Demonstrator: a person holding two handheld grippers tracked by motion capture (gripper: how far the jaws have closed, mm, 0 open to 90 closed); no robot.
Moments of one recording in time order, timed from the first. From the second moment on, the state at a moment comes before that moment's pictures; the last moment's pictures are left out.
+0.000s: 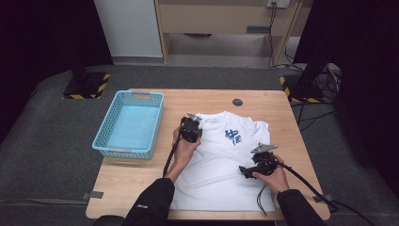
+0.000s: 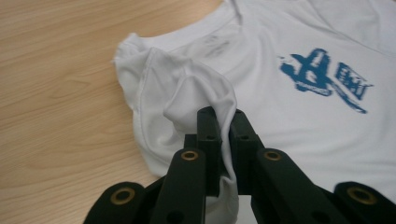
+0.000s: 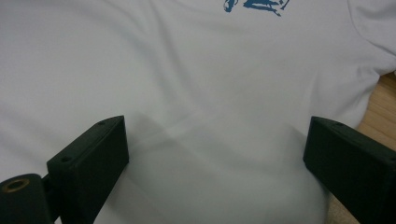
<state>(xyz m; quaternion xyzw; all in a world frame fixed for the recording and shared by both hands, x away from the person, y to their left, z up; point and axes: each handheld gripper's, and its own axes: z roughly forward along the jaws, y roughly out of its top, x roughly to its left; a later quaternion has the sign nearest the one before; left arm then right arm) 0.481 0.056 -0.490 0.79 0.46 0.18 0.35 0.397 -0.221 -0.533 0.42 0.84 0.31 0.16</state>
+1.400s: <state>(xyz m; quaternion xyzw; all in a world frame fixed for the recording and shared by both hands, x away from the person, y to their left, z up) 0.484 0.047 -0.505 0.81 0.44 0.14 0.36 0.397 -0.221 -0.533 0.42 0.84 0.31 0.16</state>
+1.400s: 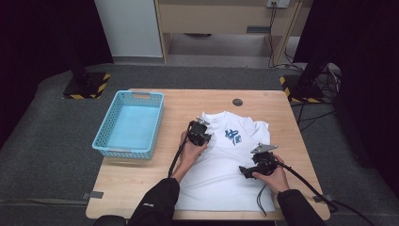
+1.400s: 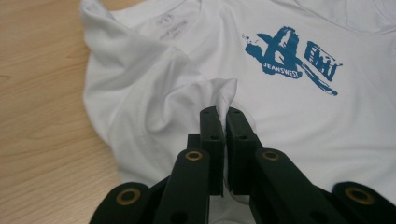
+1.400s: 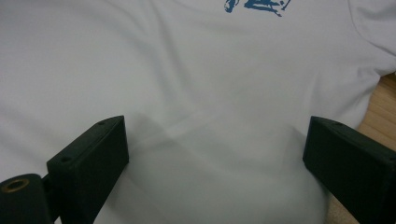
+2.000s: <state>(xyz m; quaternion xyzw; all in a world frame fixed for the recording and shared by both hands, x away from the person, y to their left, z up) 0.474 0.143 -0.458 0.75 0.53 0.29 0.25 0.397 -0.221 -0.533 0.42 0.84 0.31 0.16</state>
